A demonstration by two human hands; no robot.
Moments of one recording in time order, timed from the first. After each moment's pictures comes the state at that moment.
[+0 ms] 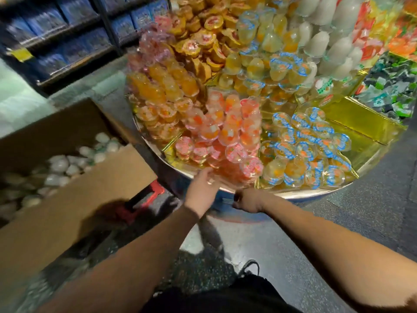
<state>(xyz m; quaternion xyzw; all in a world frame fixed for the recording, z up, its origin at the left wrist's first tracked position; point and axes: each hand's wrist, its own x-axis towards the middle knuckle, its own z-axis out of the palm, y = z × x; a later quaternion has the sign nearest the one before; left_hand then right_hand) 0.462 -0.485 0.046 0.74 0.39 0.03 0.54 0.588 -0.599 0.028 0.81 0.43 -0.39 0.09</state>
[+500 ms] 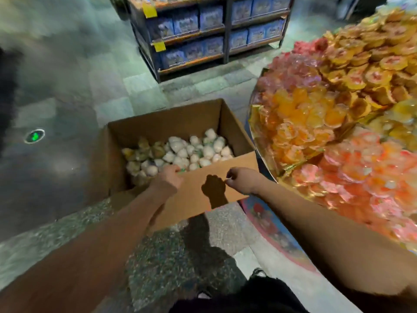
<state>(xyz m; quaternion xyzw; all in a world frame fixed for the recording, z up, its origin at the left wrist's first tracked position) 0.118 -0.180 0.054 0.71 0.61 0.03 0.36 0.339 -0.273 0.074 0.75 0.57 -0.33 0.00</state>
